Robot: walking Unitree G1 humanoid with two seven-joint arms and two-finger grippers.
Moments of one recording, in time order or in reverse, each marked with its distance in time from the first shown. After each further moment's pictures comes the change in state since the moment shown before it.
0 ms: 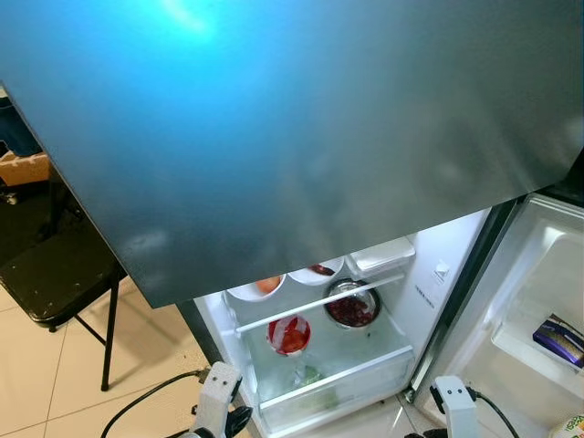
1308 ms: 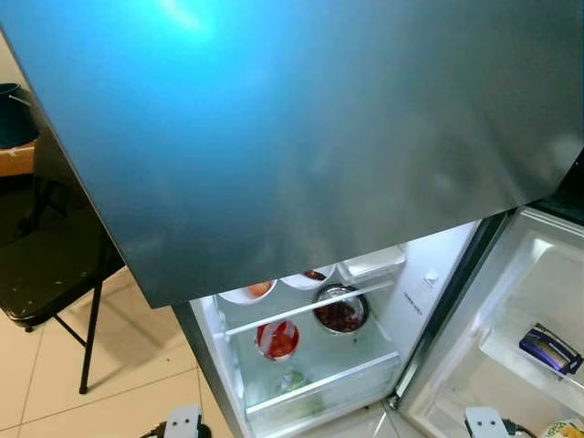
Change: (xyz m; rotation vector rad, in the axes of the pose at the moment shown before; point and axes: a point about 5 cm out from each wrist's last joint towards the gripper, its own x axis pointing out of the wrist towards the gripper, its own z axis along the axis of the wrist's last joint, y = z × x) left arm -0.017 0.005 -0.051 -0.356 0.145 0.298; right arm -0.016 -0.033 -0.028 -0.042 0.126 -0.343
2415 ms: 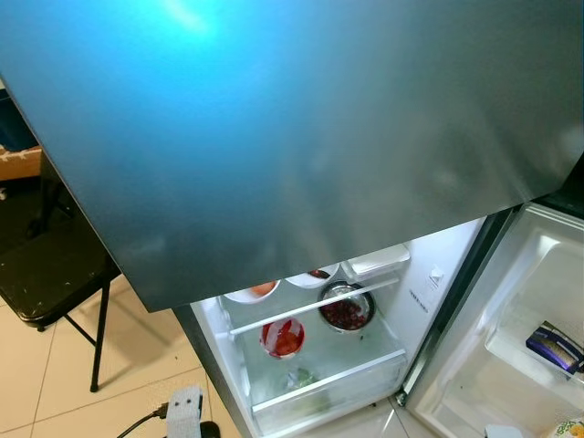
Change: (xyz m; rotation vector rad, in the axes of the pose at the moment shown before) left arm 0.008 -0.006 0.027 0.007 -0.028 -0.008; right arm -0.004 -0.008 -0.024 0.155 0.046 -0.089
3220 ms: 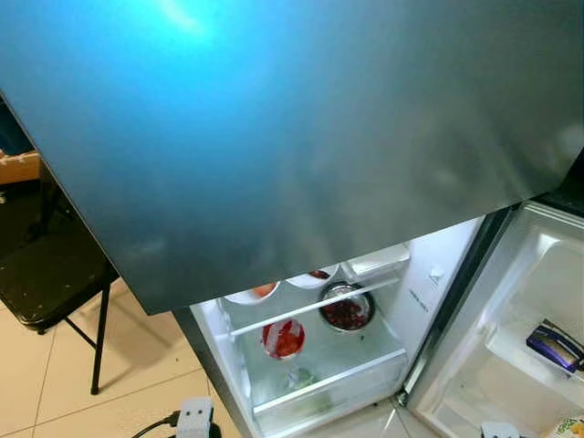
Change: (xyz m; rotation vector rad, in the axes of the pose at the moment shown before) left arm -0.001 -0.005 -0.015 0.075 0.063 -0.013; right arm 0.001 0.002 0.005 -0.042 -0.004 0.011
